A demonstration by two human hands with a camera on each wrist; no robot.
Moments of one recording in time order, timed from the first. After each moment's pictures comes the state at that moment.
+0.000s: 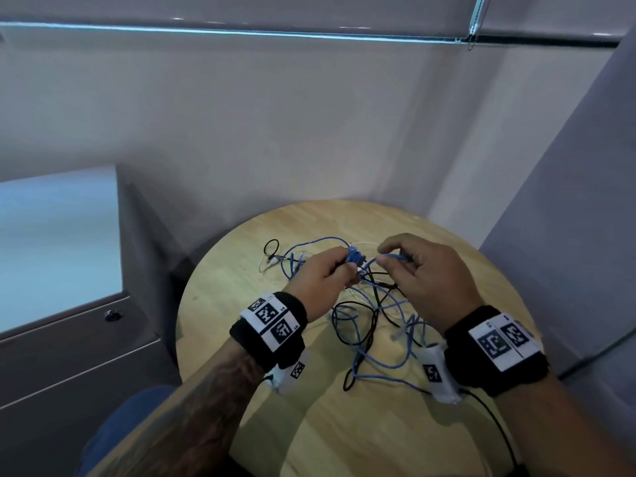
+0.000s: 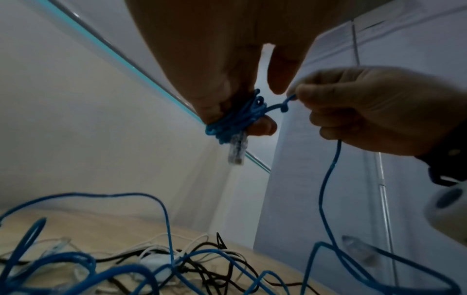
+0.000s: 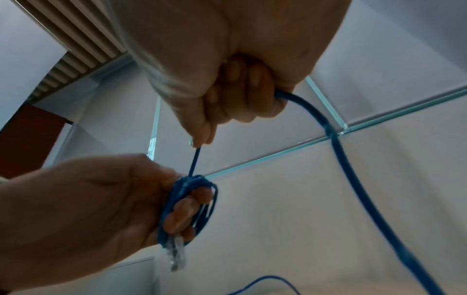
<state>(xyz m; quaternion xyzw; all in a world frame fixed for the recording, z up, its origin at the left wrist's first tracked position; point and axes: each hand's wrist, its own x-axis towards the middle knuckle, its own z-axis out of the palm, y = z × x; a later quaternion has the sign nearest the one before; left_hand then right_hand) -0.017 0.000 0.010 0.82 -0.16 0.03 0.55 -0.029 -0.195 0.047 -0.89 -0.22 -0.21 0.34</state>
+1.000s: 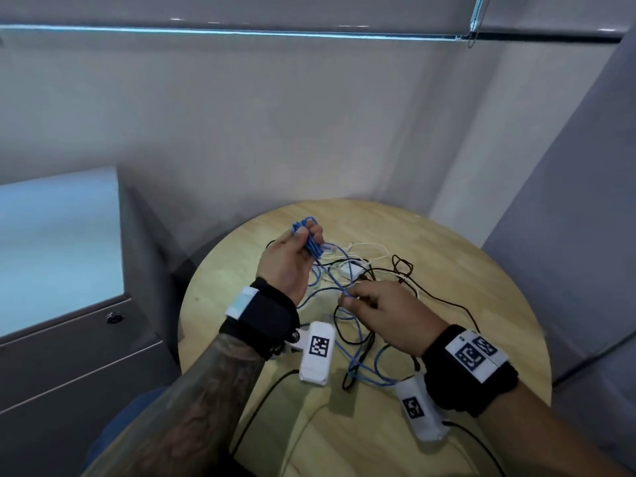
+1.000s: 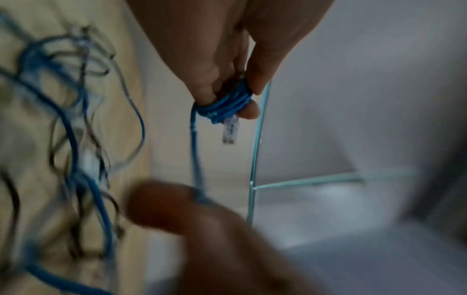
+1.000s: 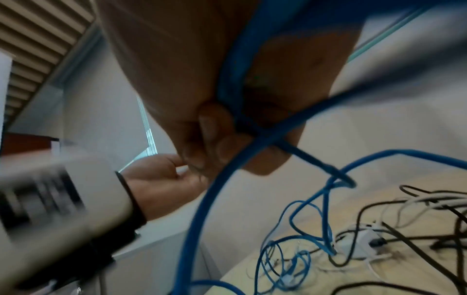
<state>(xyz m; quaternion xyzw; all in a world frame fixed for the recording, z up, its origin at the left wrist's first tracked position) 0.010 0.021 0.009 0.40 0.00 0.07 0.91 -0.033 -0.165 0.005 -0.89 -0.27 0.01 0.37</state>
